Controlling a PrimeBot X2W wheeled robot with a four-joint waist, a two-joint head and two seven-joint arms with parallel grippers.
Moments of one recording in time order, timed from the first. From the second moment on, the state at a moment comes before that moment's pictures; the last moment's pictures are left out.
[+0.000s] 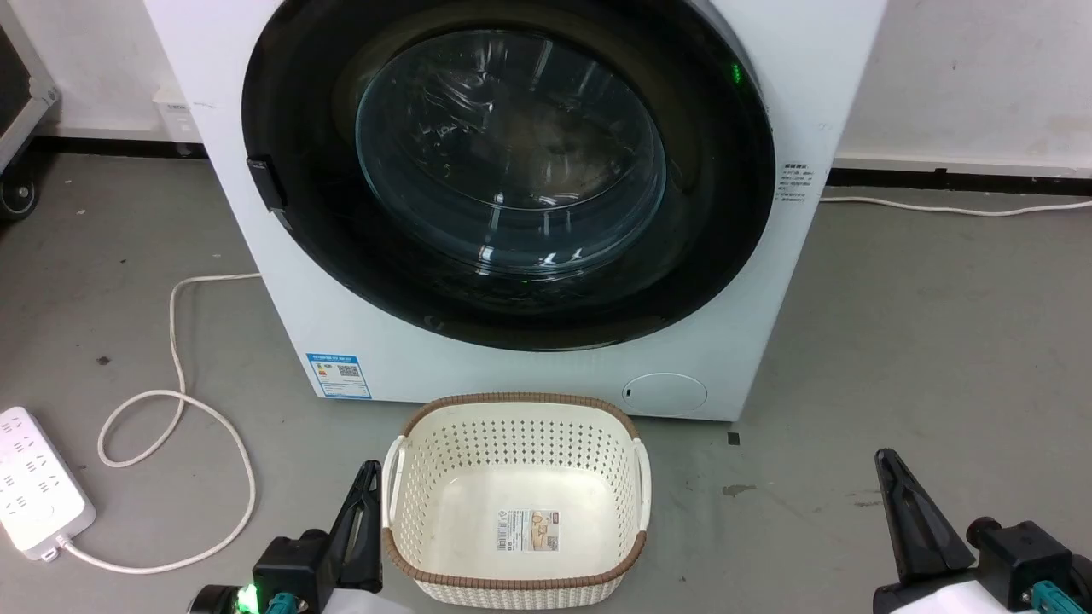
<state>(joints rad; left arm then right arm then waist) 0.05 0.05 -0.11 0.11 -0.11 0.01 -0.22 0.06 -0.06 -0.07 0.08 0.03 0.13 -0.22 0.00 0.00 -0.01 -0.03</state>
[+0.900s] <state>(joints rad) 0.04 0.05 -0.08 0.09 -0.08 0.01 -0.16 0.05 -0.06 -0.05 0.06 0.03 0.13 -0.16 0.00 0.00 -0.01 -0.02</state>
